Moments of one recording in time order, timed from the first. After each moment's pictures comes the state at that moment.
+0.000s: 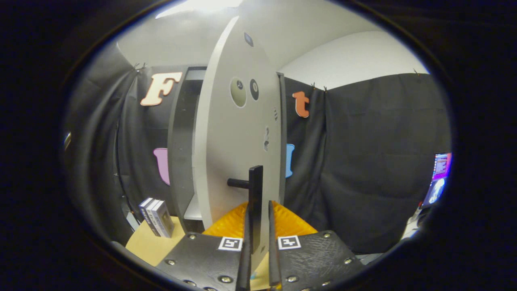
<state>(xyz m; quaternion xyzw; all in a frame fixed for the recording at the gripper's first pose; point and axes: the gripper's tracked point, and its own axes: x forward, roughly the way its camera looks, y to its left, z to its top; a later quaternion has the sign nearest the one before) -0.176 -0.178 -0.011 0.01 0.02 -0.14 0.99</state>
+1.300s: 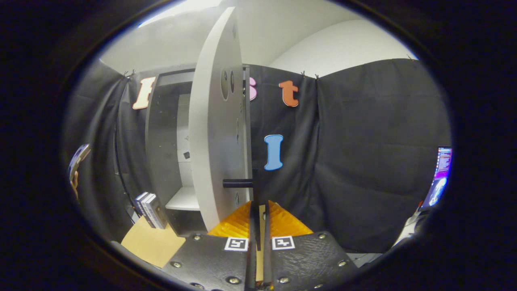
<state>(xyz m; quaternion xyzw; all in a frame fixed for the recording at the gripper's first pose) -0.196 -0.297 -0.017 0.03 0.05 -0.11 0.99</state>
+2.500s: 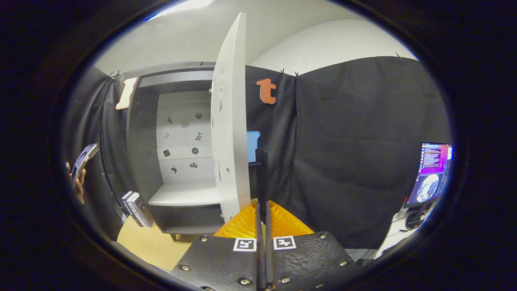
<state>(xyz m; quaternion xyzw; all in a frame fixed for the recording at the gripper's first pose) -0.254 -0.351 -0.026 0.03 0.06 -0.19 0.98</state>
